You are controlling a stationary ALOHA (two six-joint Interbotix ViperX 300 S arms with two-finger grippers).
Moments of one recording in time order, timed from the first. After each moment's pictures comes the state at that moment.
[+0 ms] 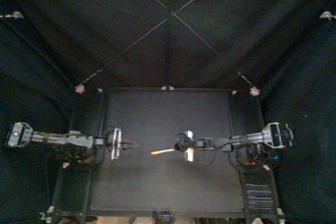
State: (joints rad) left arm -0.01 -0.75 1.24 0.02 -0.38 0.00; right arm -0.05 -0.11 0.80 -0.01 -0.21 0.00
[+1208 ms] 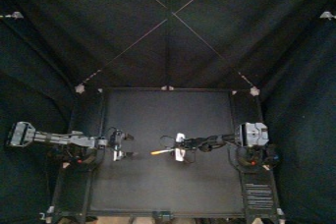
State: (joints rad) left arm -0.01 -0.71 1.25 -0.05 -0.26 0.00; right arm -0.09 0.24 0.60 0.01 0.05 0.01
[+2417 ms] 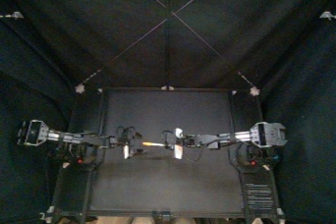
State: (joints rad) left arm 0.04 -0.45 1.12 -0.17 -0.32 0.00; right arm -0.07 0.02 0.55 -0.01 0.02 0.01
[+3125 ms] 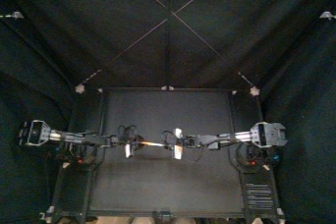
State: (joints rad) left arm 0.06 -0.43 1.11 -0.17 -0.33 0.00; right arm -0.06 0.02 0.55 -0.02 -0.01 0.00
